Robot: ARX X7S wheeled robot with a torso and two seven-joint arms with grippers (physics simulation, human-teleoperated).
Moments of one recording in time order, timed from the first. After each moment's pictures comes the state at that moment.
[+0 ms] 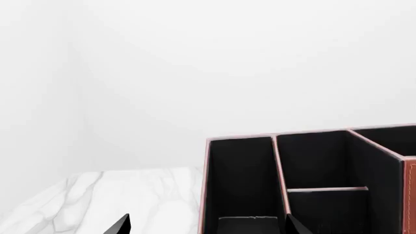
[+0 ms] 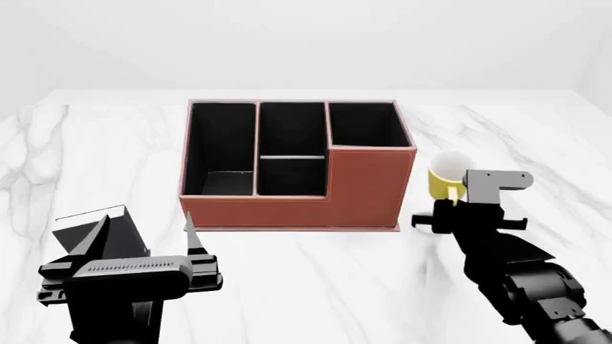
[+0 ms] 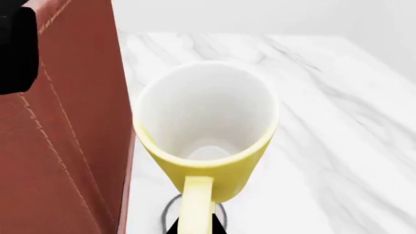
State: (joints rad) left arm 0.03 -0.35 0.18 0.73 -0.18 -0.49 -0.47; right arm 0.86 0.51 -0.71 0.67 0.86 0.31 0.32
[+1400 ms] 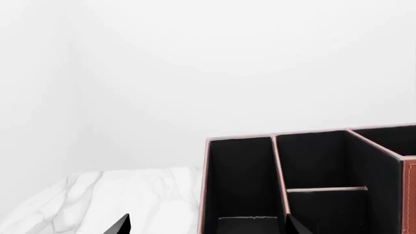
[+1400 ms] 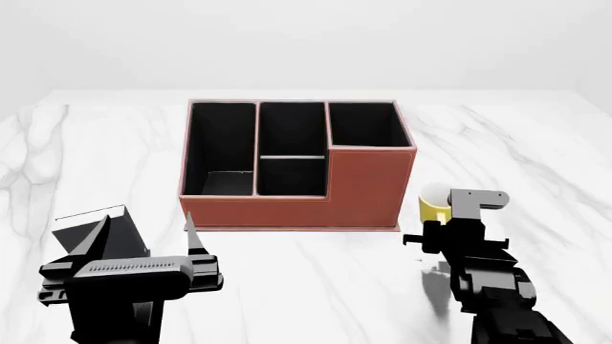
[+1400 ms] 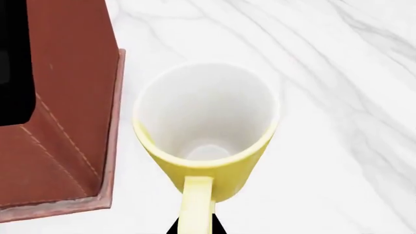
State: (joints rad) left arm 0.02 -0.36 0.19 0.73 -0.19 -0.49 -0.49; right arm 0.98 0.21 -0.04 1.30 0.07 0.24 -0.02
